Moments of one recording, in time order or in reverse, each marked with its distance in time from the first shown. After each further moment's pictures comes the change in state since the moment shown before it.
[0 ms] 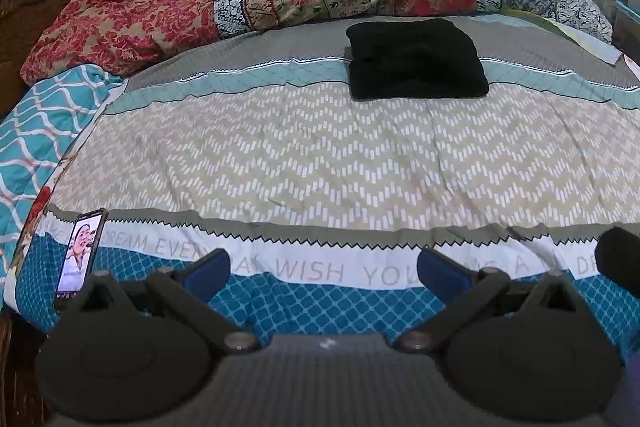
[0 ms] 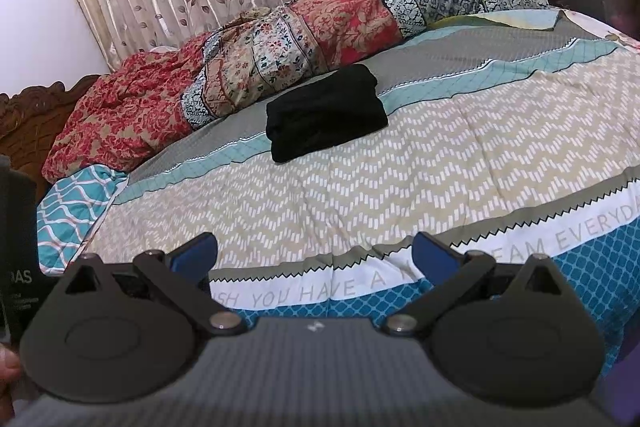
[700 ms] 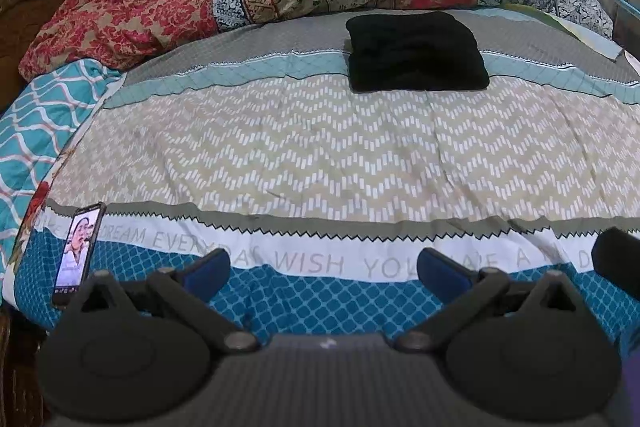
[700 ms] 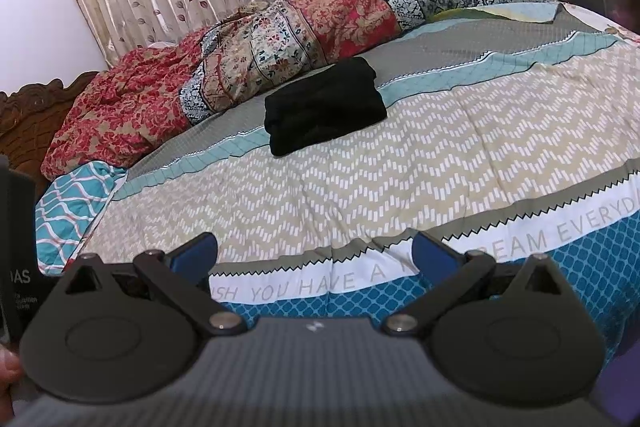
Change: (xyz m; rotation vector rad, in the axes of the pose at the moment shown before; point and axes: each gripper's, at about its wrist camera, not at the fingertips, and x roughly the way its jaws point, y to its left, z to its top) left arm 0.003 0.000 -0.003 -0.002 0.022 -0.004; right arm 0.004 -0.002 -0.003 0.007 0.020 -0.003
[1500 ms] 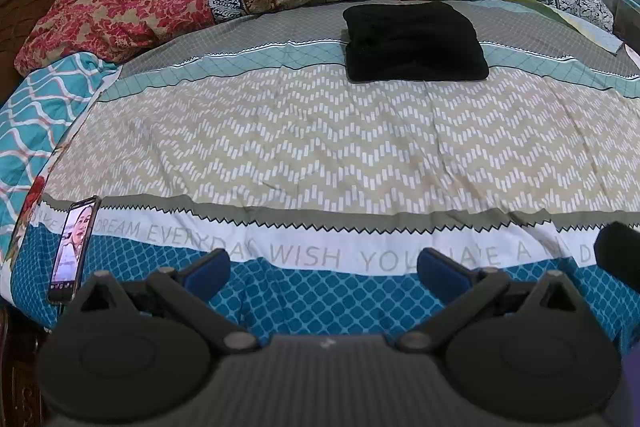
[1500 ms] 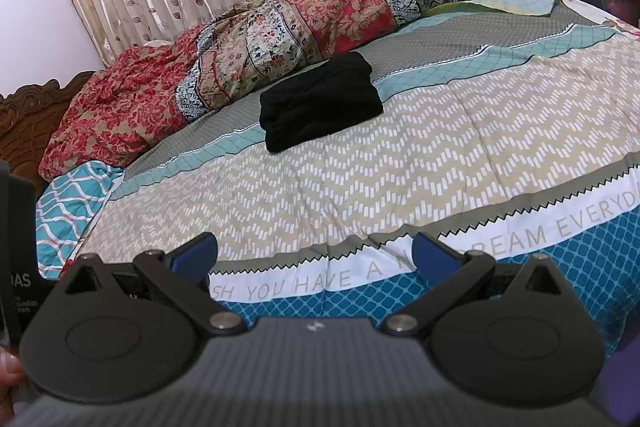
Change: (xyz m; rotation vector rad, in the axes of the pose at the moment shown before) left arm 0.006 -0.001 0.000 0.005 0.024 -0.003; right arm 0.002 -0.003 -0.001 0.010 0.007 -0.004
